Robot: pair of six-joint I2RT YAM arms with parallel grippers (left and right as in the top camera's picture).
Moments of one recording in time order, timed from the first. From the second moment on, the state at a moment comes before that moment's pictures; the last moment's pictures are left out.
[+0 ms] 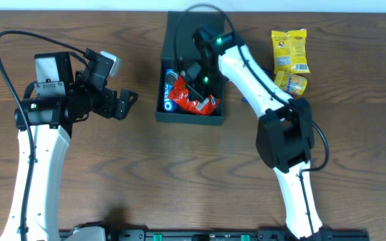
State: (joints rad) left arm 0.08 1.35 1.21 -0.80 0.51 0.36; right arm 0.47 2.37 2.17 -1.26 -0.42 -0.42
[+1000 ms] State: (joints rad) left arm 0.08 1.35 1.21 -0.81 0.51 0.36; right arm 0.45 2.37 2.00 -1.02 -0.34 -0.36
